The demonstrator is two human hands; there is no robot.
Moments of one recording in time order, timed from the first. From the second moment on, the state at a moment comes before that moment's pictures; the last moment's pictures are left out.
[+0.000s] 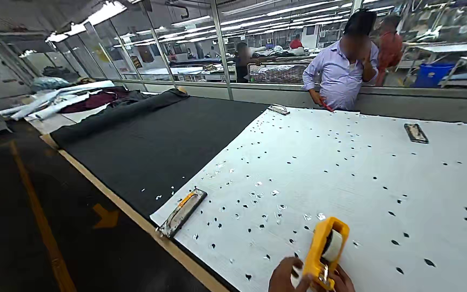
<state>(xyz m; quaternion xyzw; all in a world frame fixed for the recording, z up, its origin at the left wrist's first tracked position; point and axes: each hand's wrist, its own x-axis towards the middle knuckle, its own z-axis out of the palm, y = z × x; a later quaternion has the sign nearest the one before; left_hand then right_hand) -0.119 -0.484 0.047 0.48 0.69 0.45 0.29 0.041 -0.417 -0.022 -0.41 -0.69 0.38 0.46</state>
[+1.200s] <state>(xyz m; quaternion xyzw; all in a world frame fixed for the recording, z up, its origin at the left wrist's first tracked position) -0.437 -0.350 0.037 0.42 0.61 0.39 0.54 -0.302 -0.324 -0.035 -0.62 -0.62 0.18 0.44</state>
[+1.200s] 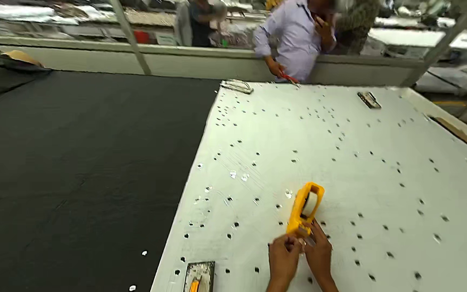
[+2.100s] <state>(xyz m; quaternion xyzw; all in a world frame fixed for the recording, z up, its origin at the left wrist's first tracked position) -0.414 -0.345 -0.004 0.02 0.53 0.39 0.75 -0.274 -0.320 -0.042 -0.56 -0.63 0.34 0.41</state>
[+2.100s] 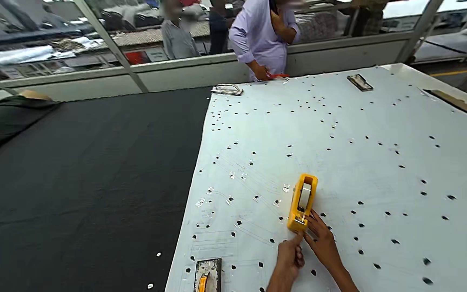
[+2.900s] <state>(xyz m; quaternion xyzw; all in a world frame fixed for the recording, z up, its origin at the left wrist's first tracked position) -0.680 -0.199 0.051 0.68 0.58 0.33 0.33 -0.470 -0.248 0.047 -0.49 -0.54 0.49 0.48</state>
